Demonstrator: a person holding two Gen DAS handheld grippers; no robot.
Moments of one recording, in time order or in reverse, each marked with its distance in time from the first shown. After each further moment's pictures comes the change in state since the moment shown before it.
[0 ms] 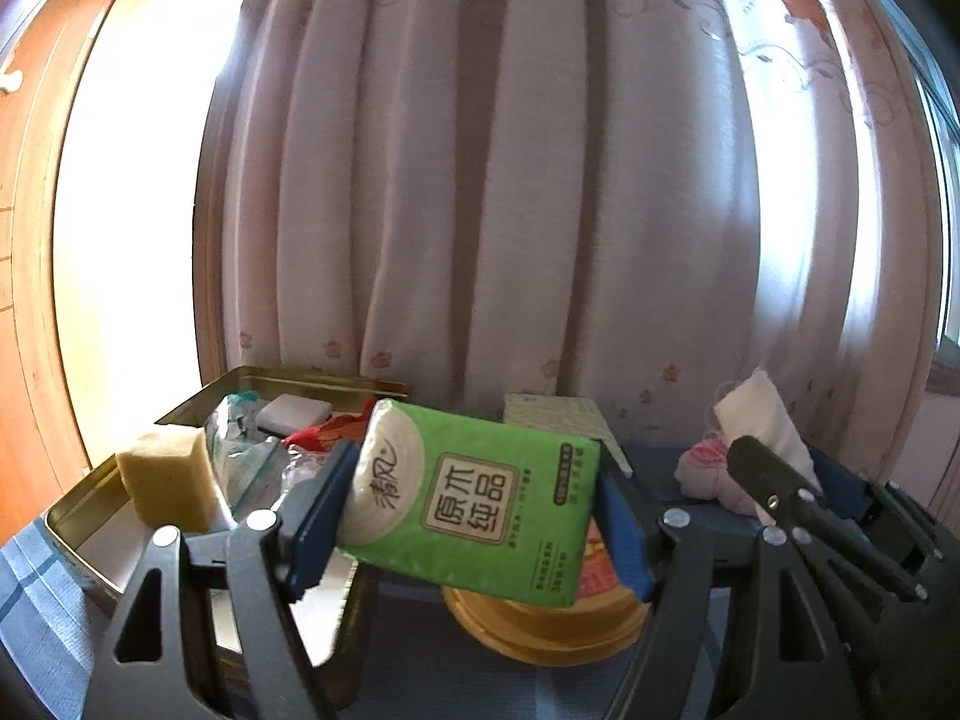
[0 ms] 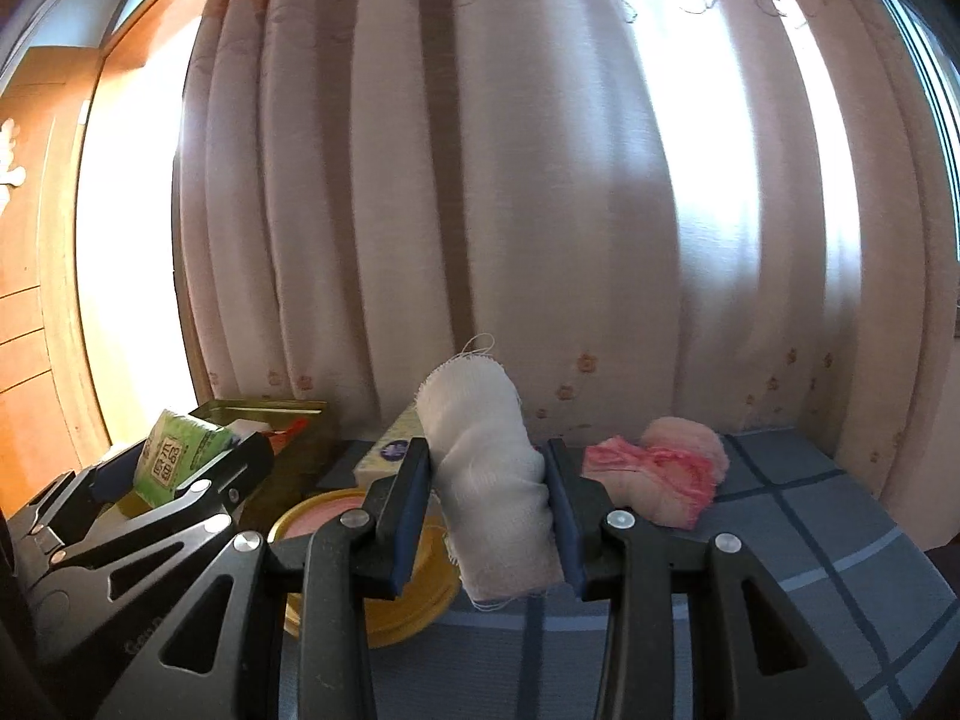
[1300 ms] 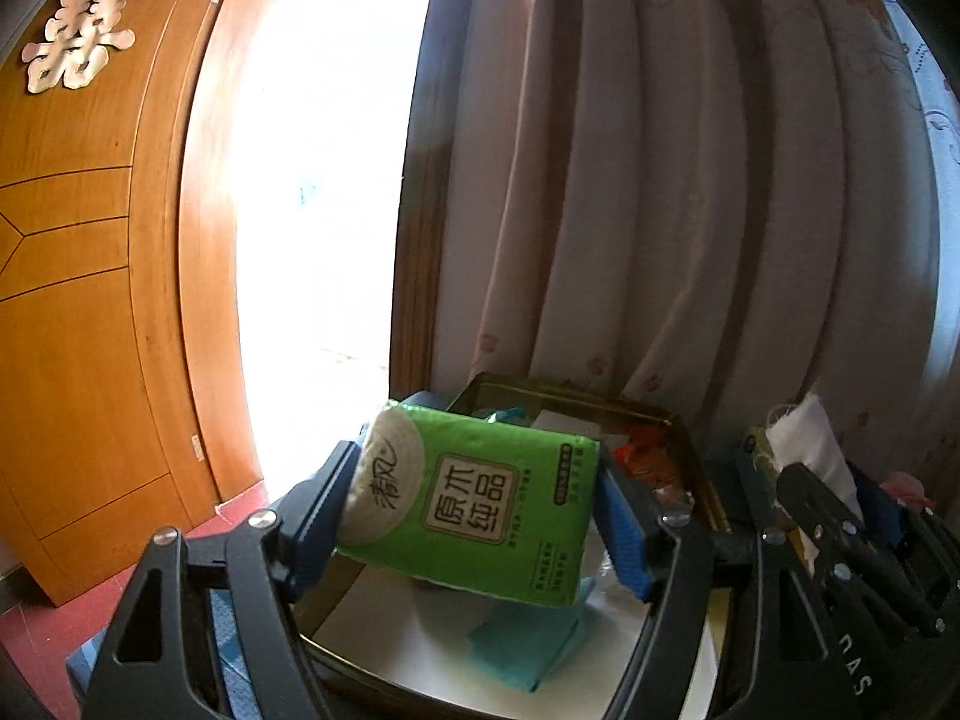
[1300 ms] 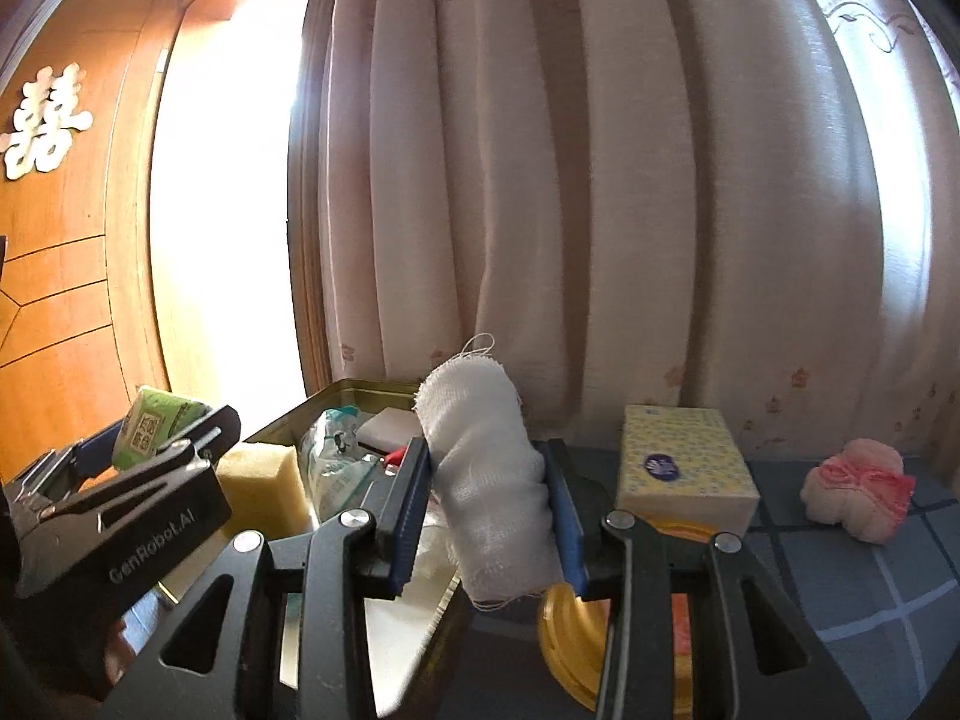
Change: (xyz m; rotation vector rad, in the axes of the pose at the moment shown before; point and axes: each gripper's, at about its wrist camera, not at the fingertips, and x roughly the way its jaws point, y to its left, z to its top) left arm 0.009 0.148 0.018 -0.095 0.019 0.292; right arm 0.052 0.145 0.001 -0.090 0.038 0.165
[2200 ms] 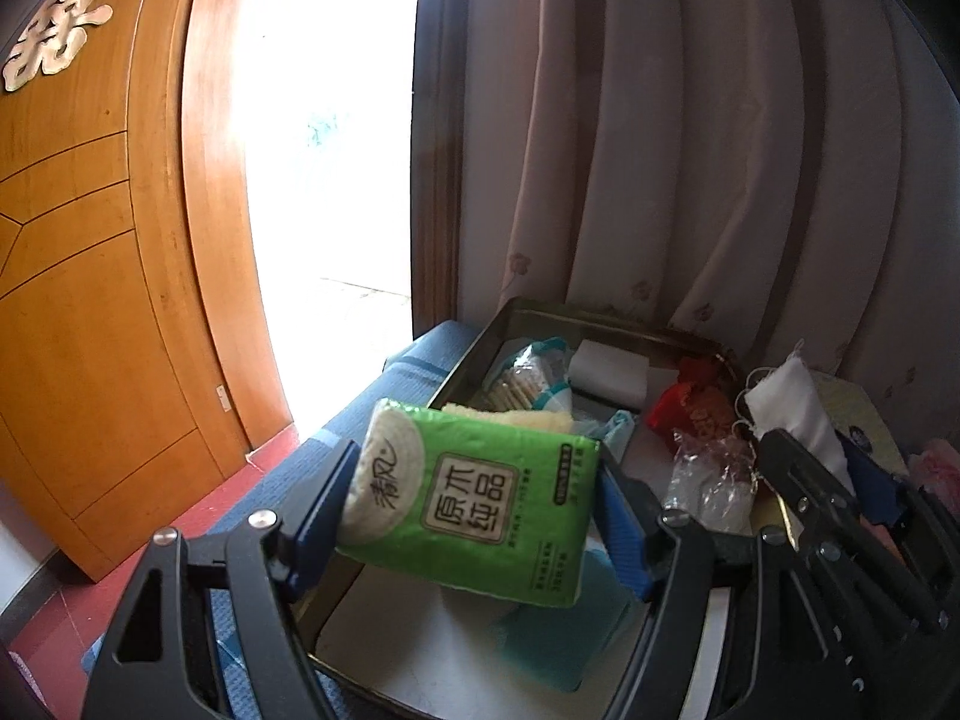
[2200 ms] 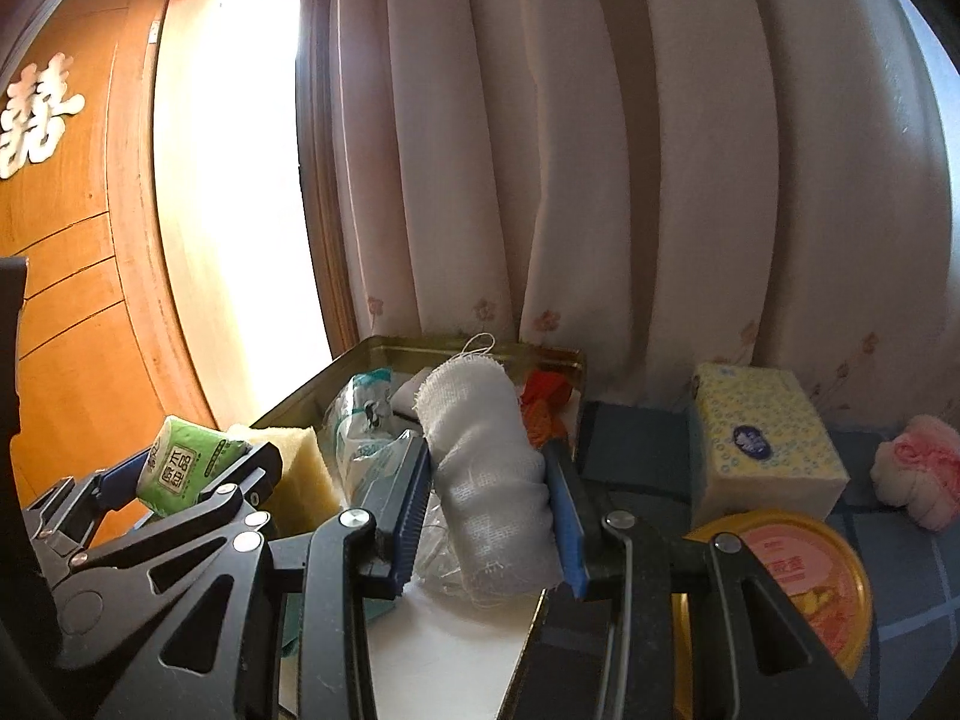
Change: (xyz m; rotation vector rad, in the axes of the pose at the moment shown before) left arm 0.044 0.000 0.003 0.029 0.191 0.085; right arm 0.049 0.017 0.005 0.032 0.153 0.077
